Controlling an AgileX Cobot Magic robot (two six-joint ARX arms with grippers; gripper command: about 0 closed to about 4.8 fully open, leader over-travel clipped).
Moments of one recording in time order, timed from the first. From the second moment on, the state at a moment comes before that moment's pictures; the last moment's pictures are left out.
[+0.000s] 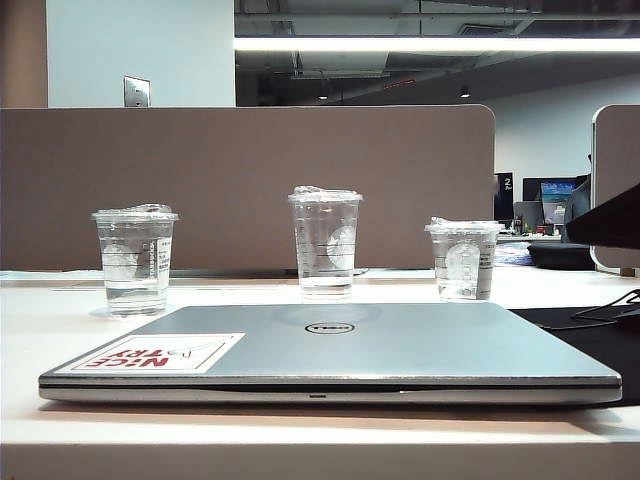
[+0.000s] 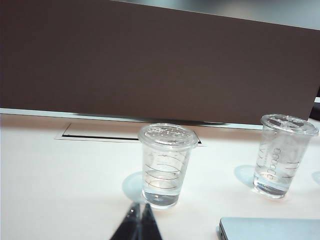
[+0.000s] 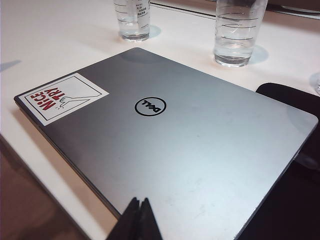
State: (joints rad) left arm -0.01 0.14 0.01 0.29 0.10 -0.10; right arm 0.64 0.18 0.01 -0.05 -0.03 -0.02
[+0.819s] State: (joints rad) left arm -0.01 1.49 0.22 1.26 0.11 -0.08; right arm 0.64 0.18 0.01 -0.05 -0.03 -0.02
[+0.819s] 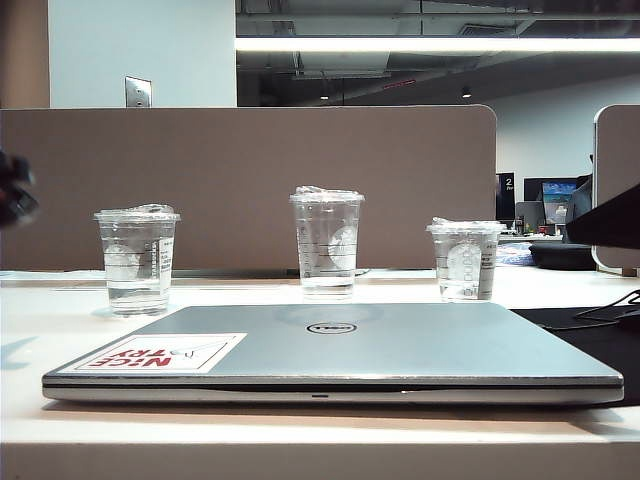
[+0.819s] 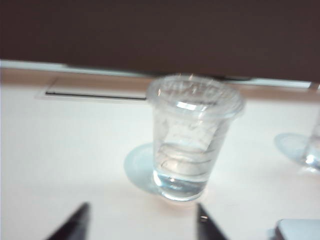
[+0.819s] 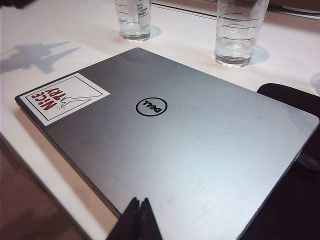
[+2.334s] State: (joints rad) left arm -0.02 2.18 0.89 1.10 0.43 0.05; right arm 0.64 0.23 0.01 -0.05 -0.03 -0.02
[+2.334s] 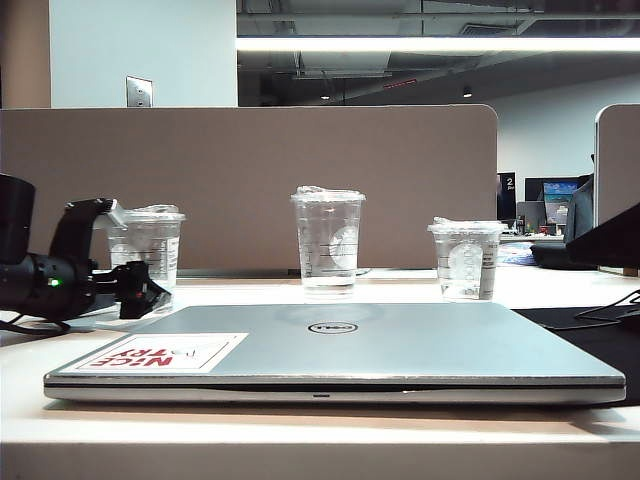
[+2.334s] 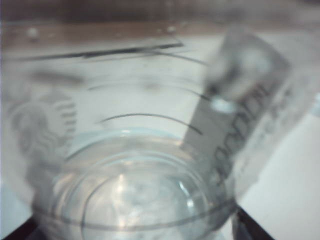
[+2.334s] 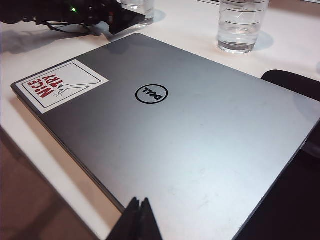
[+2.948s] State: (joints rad) left arm -0.03 2.24 0.92 1.16 0.44 0.07; right arm 0.64 0.23 0.01 -0.05 -0.03 -0.02
